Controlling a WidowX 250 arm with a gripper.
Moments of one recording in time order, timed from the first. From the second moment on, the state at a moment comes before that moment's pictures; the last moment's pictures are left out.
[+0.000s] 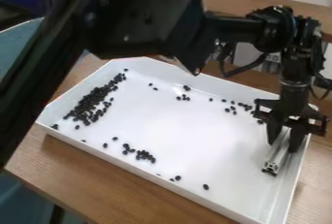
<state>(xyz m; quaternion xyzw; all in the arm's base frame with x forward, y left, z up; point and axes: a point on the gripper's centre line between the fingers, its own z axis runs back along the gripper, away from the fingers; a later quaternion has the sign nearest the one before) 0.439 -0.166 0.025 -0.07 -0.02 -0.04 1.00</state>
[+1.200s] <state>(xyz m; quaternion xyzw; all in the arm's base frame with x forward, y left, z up) 0.447 0.020 0.018 -0.04 -0.03 0.10 0.99</state>
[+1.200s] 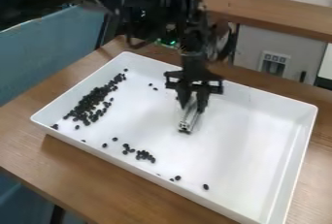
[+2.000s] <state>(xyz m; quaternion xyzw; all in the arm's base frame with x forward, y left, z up) 0.414 0.135 0.021 0.02 -0.02 0.19 0.98</state>
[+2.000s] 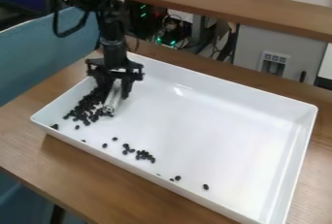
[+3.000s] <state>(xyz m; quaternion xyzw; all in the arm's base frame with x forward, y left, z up) 0.404 0.067 0.067 0.03 -0.04 0.14 0.99</state>
